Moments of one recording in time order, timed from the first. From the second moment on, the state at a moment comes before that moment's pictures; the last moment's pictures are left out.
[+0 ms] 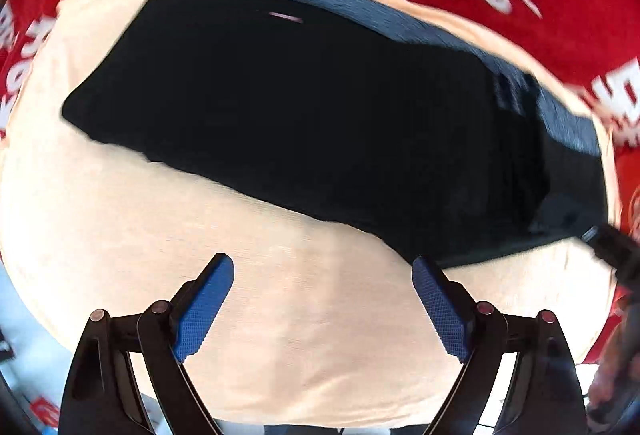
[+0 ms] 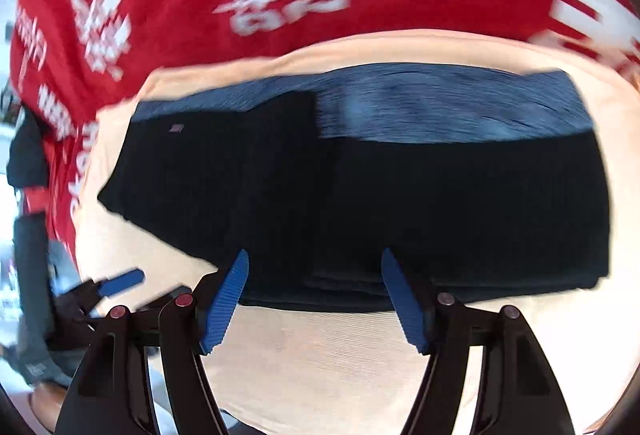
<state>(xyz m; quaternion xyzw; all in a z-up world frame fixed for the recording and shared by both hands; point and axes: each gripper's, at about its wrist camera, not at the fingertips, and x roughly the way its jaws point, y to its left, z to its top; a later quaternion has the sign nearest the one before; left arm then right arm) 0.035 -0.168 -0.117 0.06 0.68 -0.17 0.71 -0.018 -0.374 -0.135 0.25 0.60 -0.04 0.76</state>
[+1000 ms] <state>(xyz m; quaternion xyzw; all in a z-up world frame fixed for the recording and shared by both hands) 0.121 -0.083 -0.133 0.00 0.66 -0.11 0.74 -0.011 -0.329 -0.165 0.18 0.67 -0.08 0.72</state>
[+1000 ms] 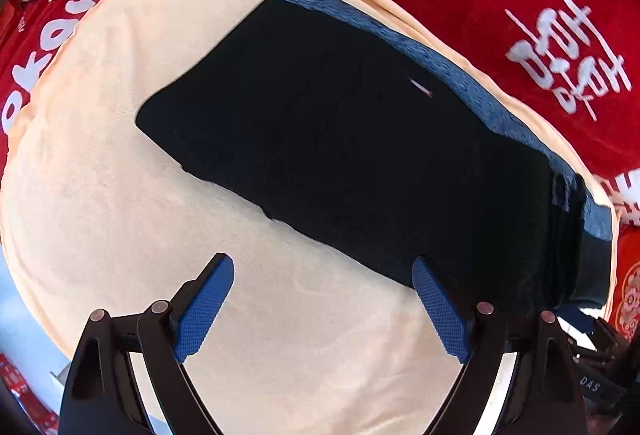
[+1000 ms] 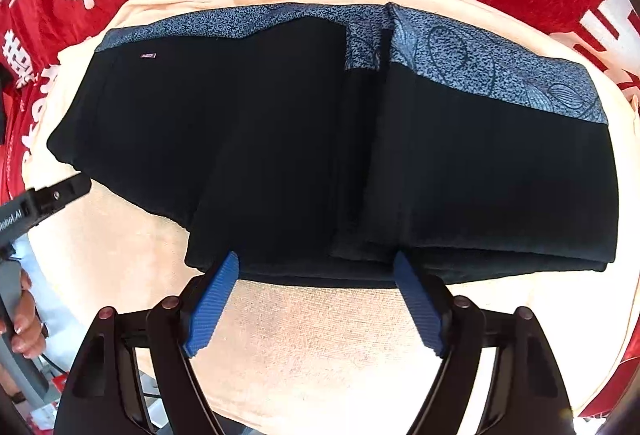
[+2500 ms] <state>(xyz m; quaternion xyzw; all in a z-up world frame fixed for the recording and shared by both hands) 0.166 -0.096 -0.140 -0.06 0.58 -0.10 0.81 0.002 -0.344 -0.125 0.19 0.66 -0.04 0.73</state>
